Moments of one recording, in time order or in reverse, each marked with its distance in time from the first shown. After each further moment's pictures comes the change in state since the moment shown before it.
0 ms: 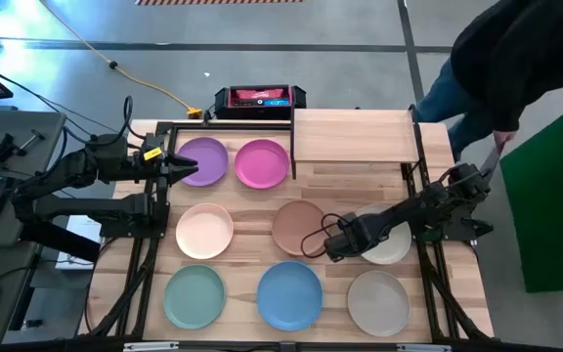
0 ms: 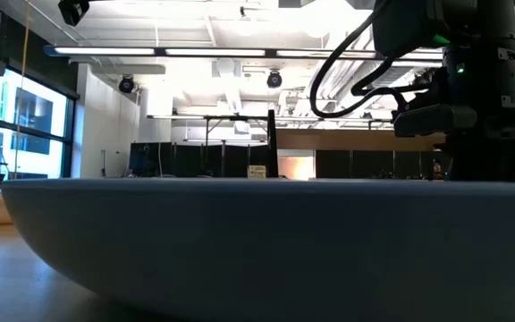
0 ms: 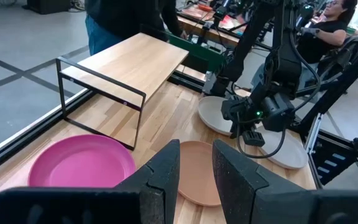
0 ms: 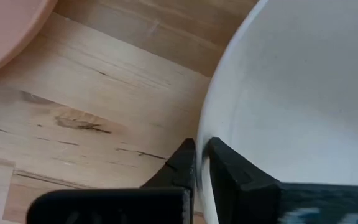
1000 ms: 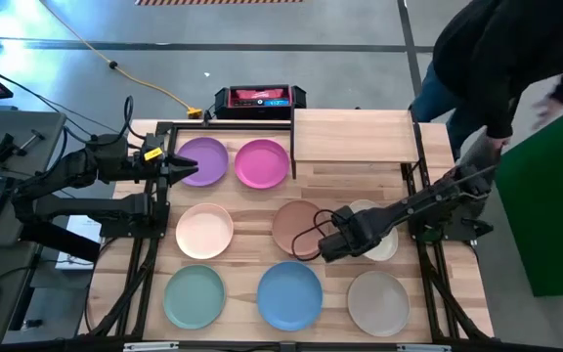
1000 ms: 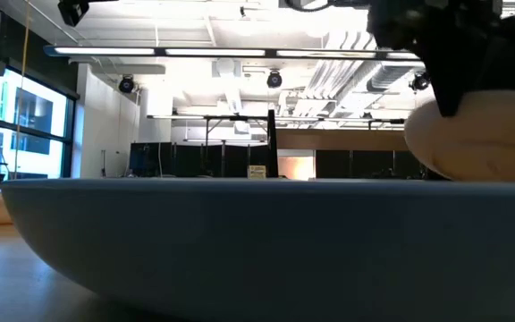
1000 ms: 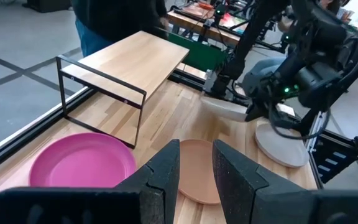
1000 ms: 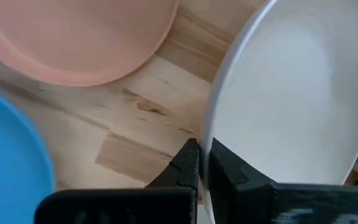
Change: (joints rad) left arm 0.000 0.000 0.000 -0.009 0.000 0.000; right arm 0.033 0.000 0.401 -0.401 0.113 -0.048
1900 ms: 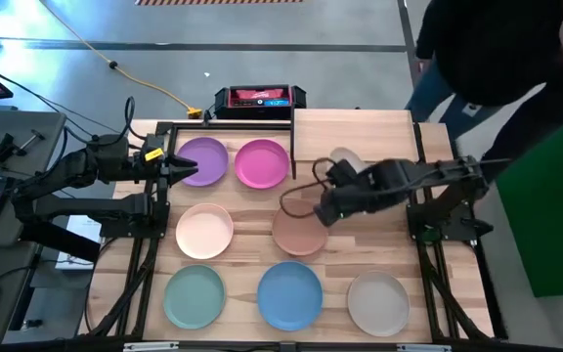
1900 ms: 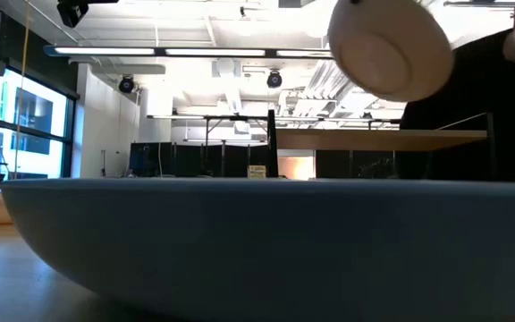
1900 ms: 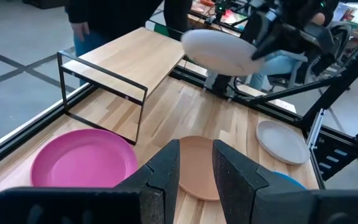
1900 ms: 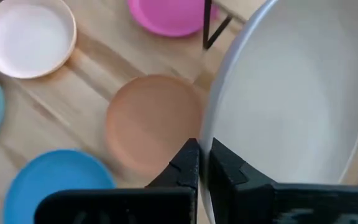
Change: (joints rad) left arm 0.000 0.000 0.000 -0.013 -0.001 -0.002; right arm -0.156 -0.010 0.588 -0.273 0.280 -0.404
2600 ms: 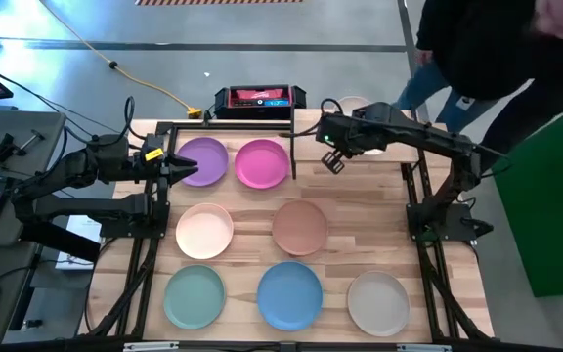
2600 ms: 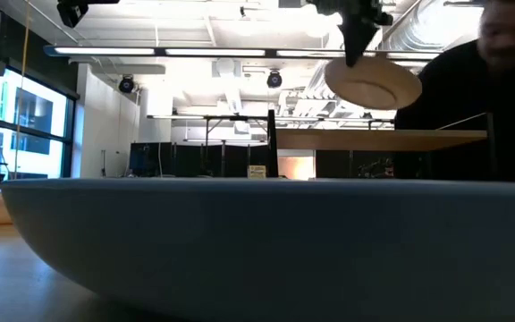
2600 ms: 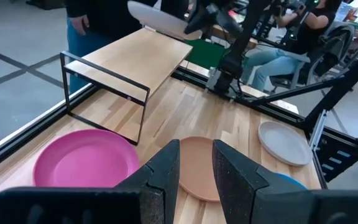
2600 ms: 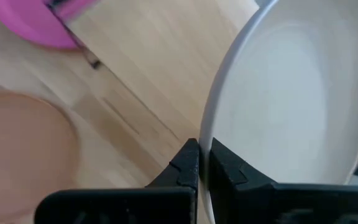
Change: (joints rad) left arm 0.000 0.000 0.000 0.000 -0.014 0.000; right arm -0.464 0.001 -0.068 -0.001 -0.001 -0.626
